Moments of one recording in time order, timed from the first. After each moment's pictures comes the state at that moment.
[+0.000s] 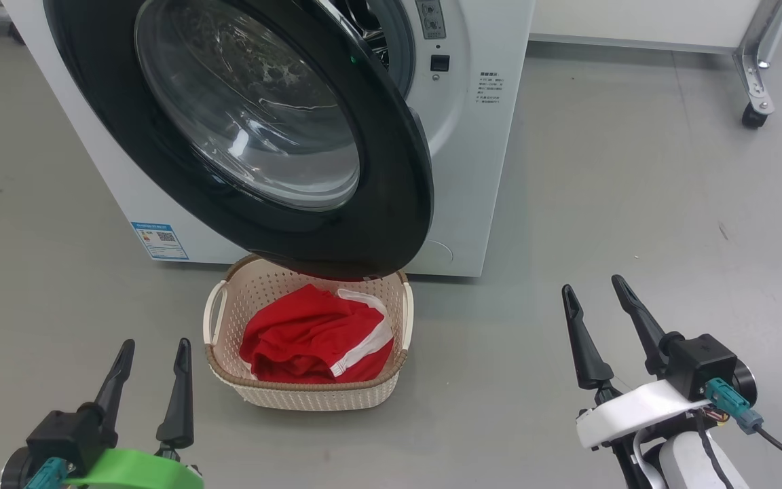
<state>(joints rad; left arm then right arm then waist) 0.03 0.24 -0.27 0.08 -0.56 0.03 -0.26 -0.05 -0.05 0.19 0.18 0.25 0.07 -0.25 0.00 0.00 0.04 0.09</state>
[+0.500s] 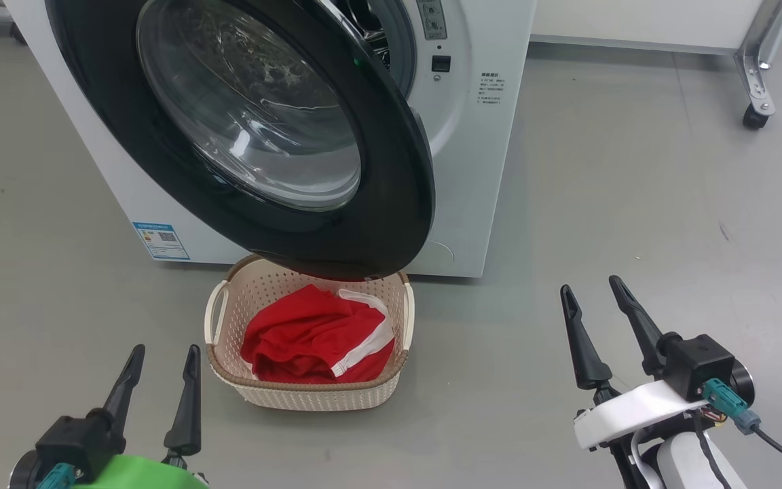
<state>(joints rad) 0.04 0.22 -0.26 0.08 -0.52 0.01 -0.26 -0.05 -0.05 0.20 0.18 0.25 0.07 -0.25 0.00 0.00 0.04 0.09</state>
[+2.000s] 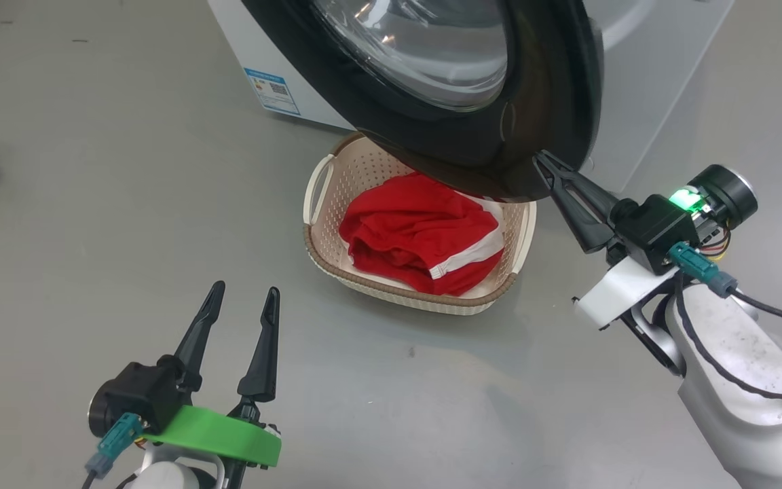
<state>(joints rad) -0.09 0.09 -0.33 0.06 -0.47 -0.05 -0.26 -0.47 -0.29 0.49 0.20 0.17 0.12 -0.18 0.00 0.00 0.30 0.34</state>
